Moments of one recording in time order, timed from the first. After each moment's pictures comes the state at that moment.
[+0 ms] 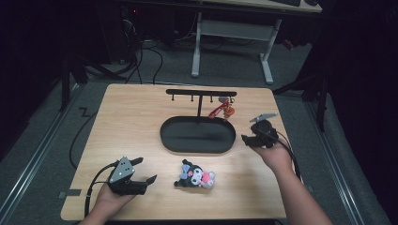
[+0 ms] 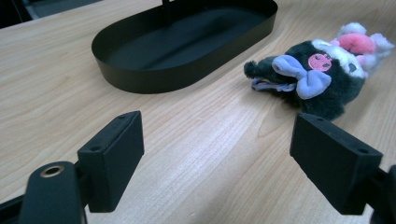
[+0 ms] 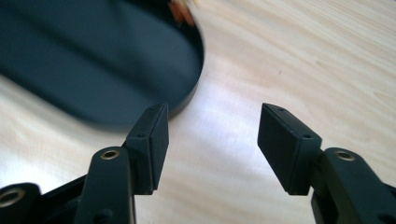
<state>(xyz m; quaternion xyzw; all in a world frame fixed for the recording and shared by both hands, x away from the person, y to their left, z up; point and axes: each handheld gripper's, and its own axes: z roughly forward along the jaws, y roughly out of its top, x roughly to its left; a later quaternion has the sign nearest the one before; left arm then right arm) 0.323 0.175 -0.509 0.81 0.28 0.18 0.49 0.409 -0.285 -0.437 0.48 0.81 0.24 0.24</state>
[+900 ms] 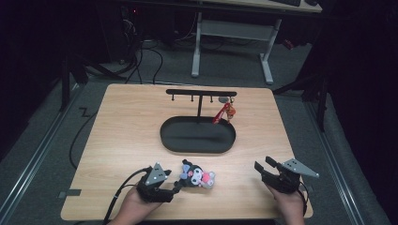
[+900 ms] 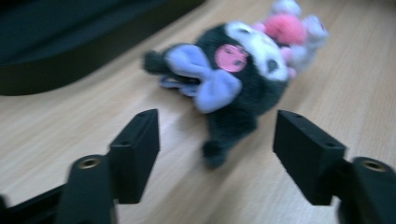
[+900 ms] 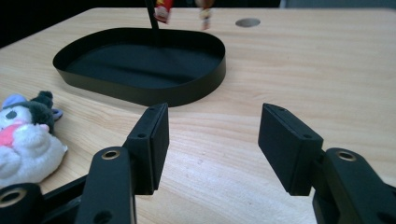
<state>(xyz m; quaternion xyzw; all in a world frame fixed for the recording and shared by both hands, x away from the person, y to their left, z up) 0.306 0.083 -0.515 0.86 0.26 0.09 0.42 0.289 -0.336 -0.491 0.50 0.68 0.47 0.25</state>
